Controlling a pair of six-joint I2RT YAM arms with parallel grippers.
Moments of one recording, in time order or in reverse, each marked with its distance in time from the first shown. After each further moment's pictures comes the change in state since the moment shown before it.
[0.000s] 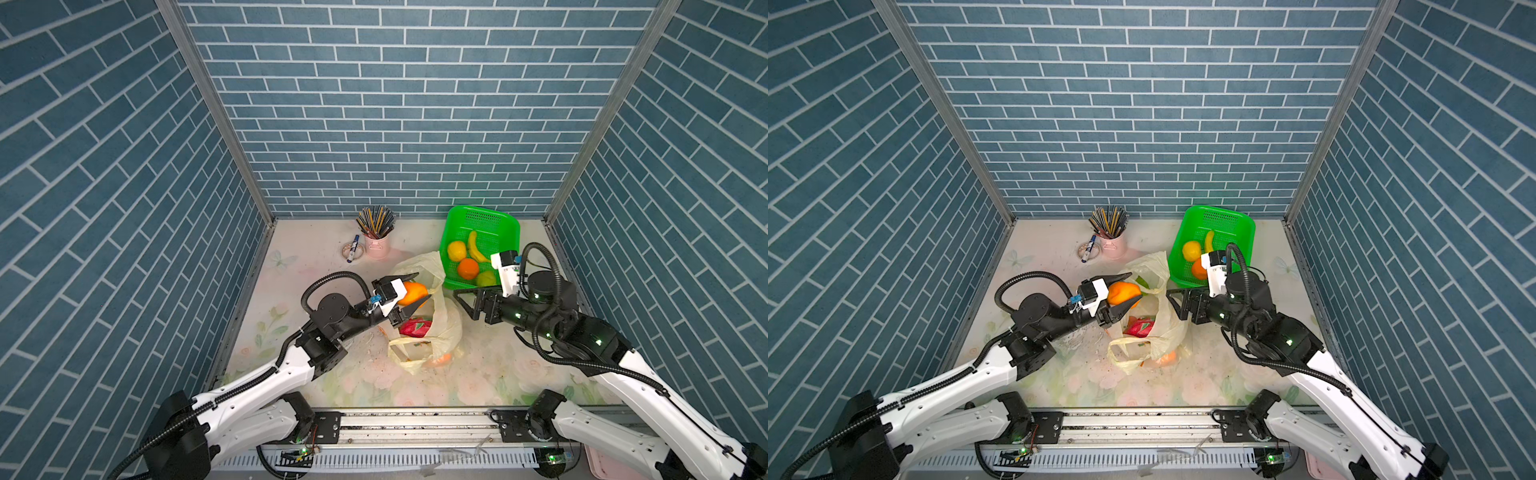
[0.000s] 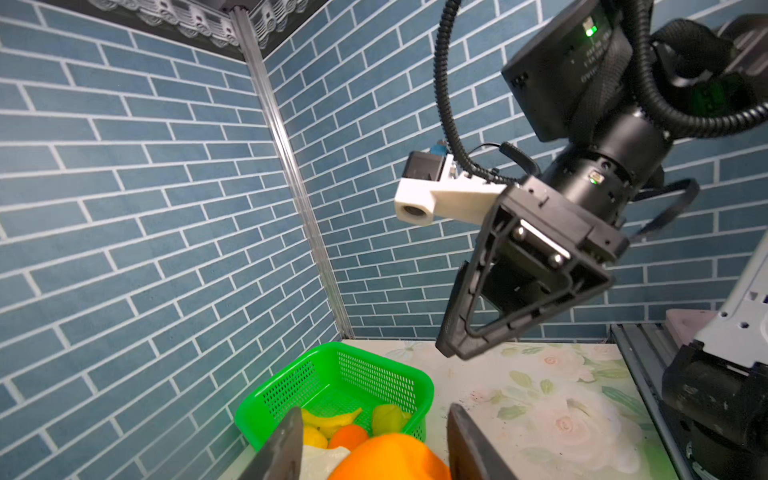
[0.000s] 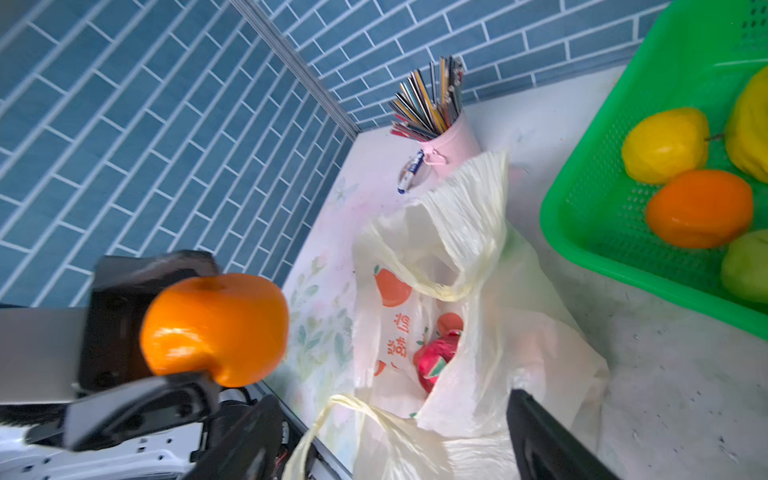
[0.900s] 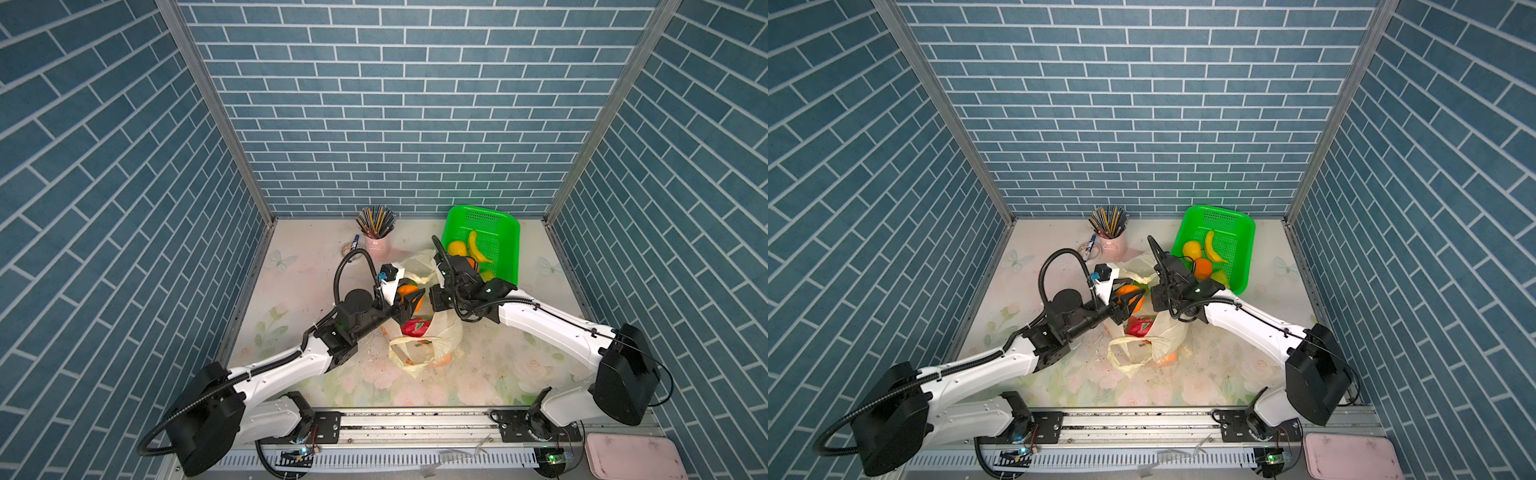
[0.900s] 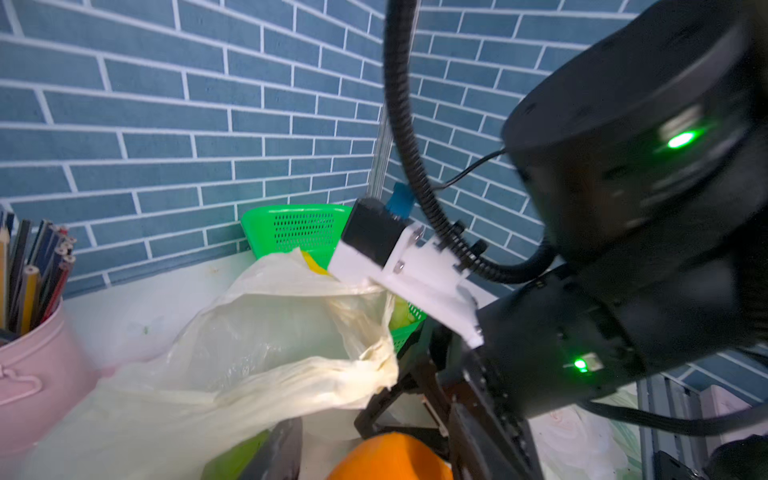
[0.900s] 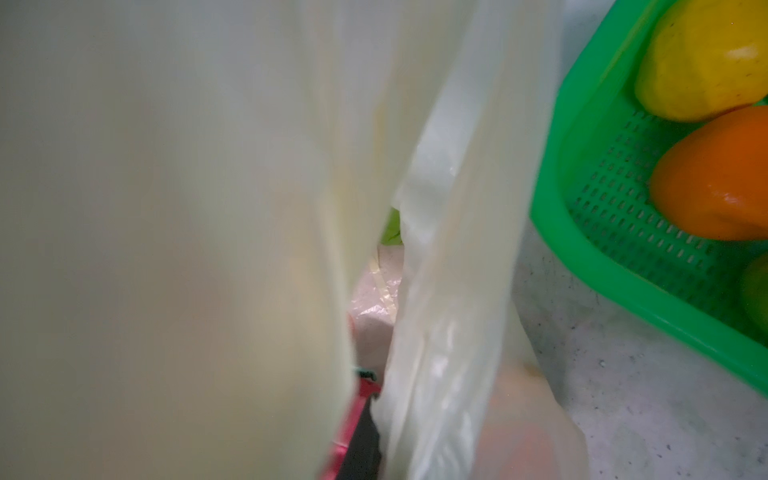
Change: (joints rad) left arm 0.035 0.143 -0.077 -0.028 -0.234 -0.447; right arm 0.042 0.637 0.056 0.105 0.180 -0.174
